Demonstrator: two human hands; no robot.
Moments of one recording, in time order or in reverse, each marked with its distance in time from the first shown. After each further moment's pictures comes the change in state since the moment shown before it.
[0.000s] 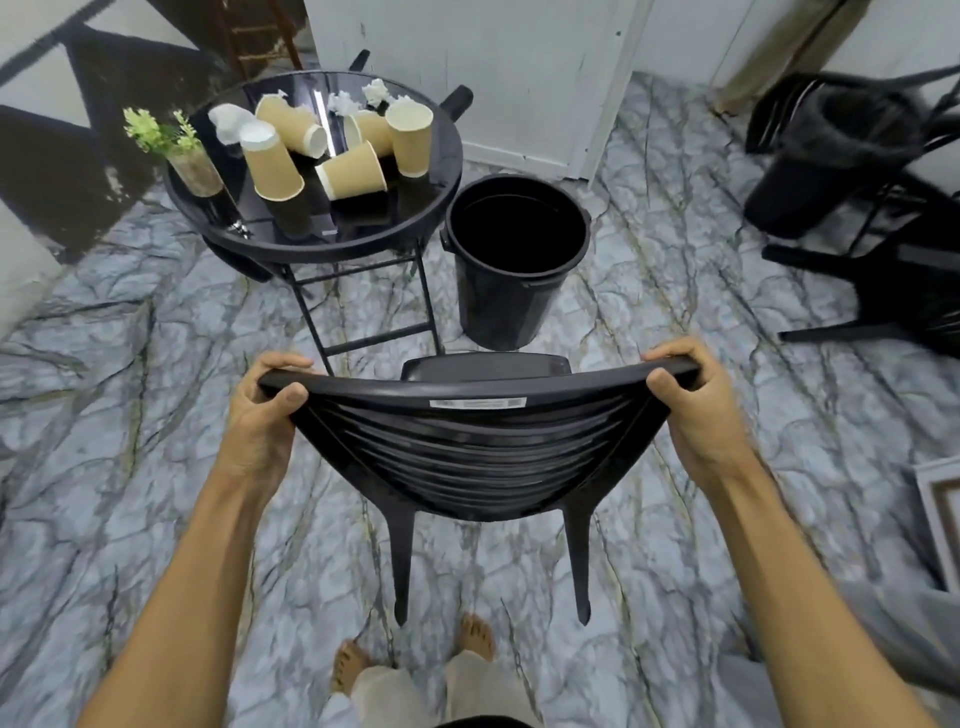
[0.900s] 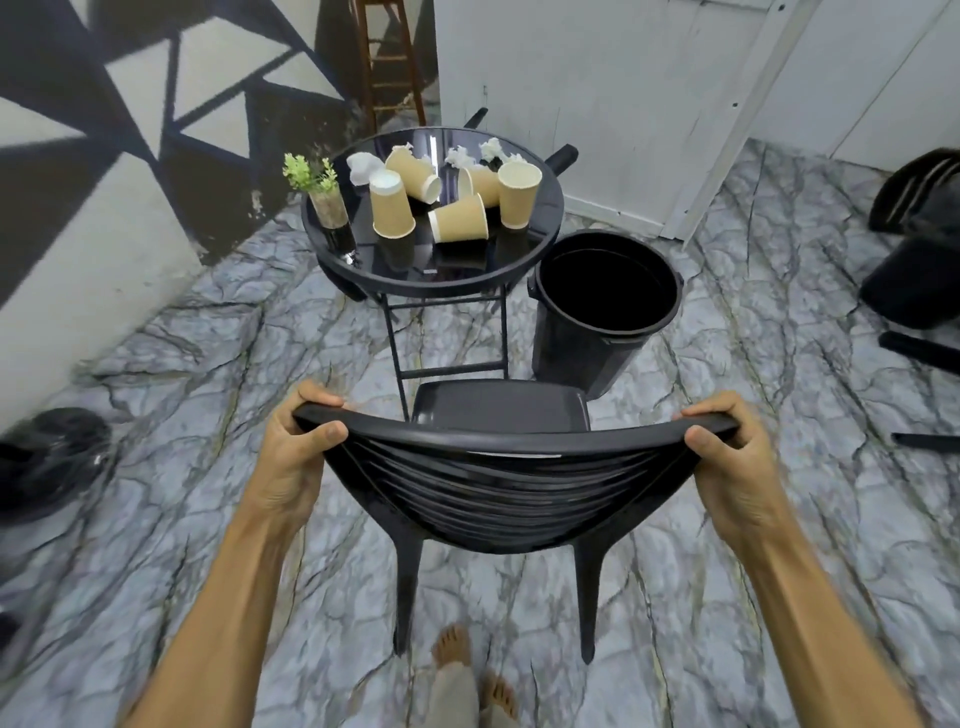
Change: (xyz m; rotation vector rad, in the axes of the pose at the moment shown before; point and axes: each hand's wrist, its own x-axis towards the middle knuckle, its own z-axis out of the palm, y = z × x) left_hand -0.025 0.036 -0.019 -0.020 0.144 0.098; right_hand 0.032 0.004 0.039 0.224 -0.144 0.038
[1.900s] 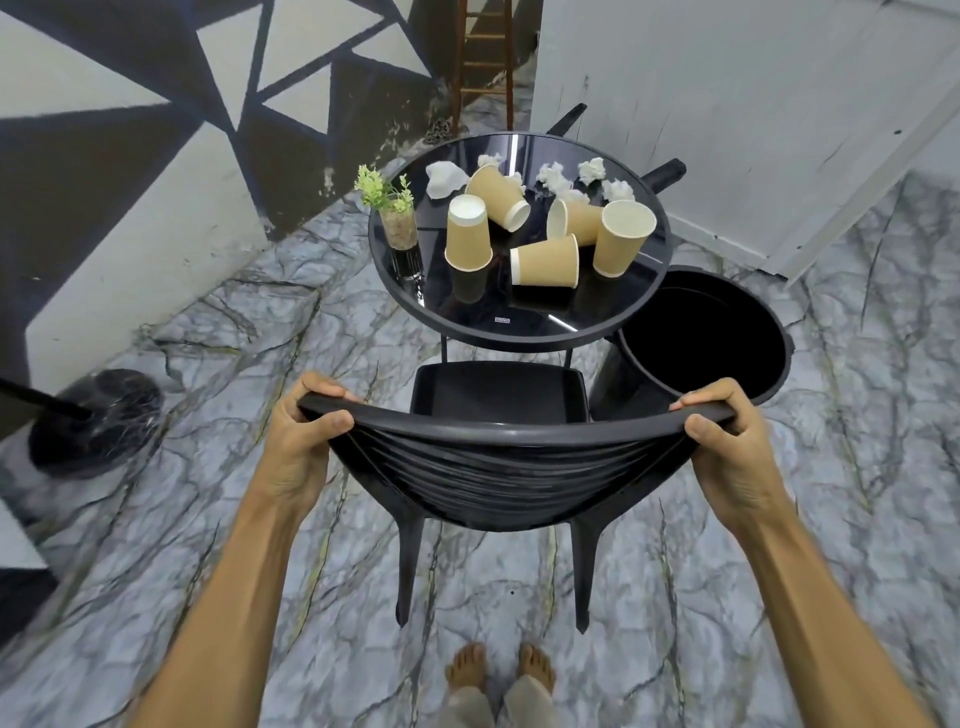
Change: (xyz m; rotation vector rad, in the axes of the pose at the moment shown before) left_hand 0.139 0.006 -0.061 0.003 0.220 0.037; right_hand 0.209 0.049 0.087 0.040 -0.231 0.058
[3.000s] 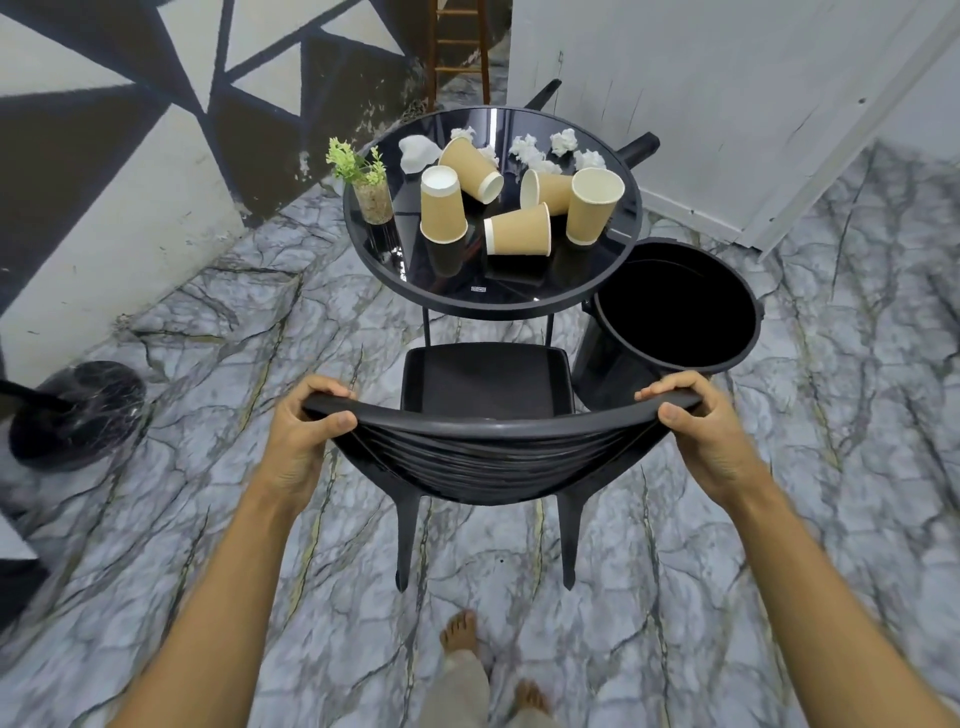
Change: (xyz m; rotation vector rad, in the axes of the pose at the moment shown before) left_hand -0.030 -0.027 -0.004 0.108 -0.072 -0.077; right_hand -0.030 0.014 -0.035 -0.104 -0.053 0.139
